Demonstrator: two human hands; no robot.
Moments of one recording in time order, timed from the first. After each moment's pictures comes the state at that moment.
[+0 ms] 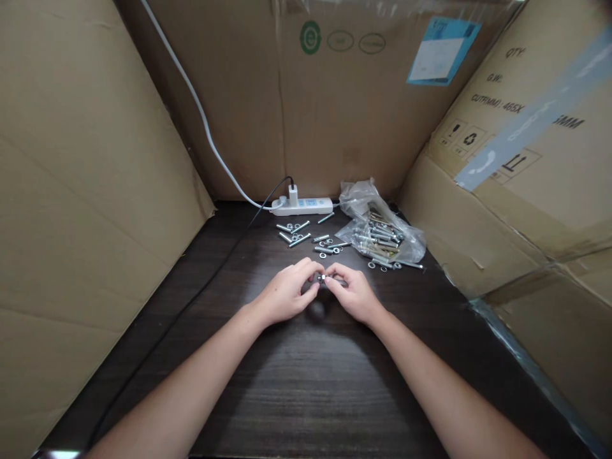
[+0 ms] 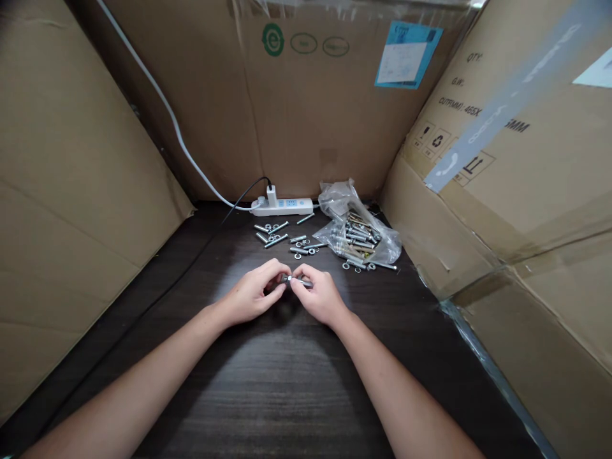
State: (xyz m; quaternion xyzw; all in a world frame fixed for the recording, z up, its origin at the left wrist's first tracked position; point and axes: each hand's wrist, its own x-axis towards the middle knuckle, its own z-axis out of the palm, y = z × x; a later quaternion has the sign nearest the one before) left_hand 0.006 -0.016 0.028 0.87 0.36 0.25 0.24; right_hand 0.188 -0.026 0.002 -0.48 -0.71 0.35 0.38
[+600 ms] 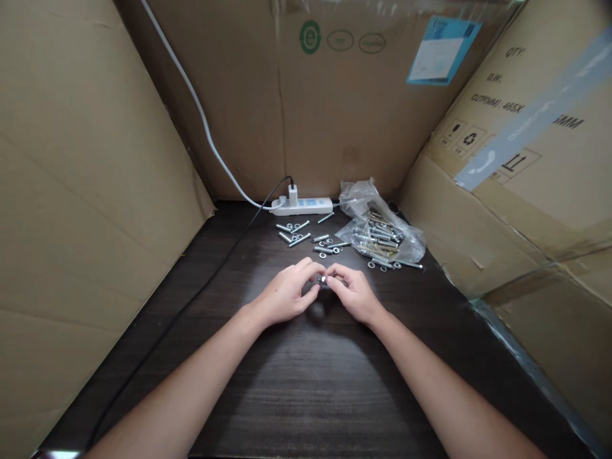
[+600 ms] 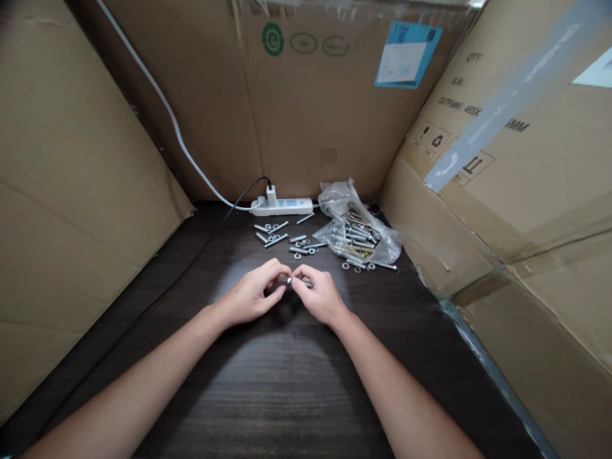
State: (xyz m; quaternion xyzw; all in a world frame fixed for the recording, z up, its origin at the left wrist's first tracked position) left_hand 0.007 -0.017 0.028 0.87 0.36 0.25 0.23; right_hand 0.188 -0.027 0.004 -0.47 -0.70 0.36 0.39
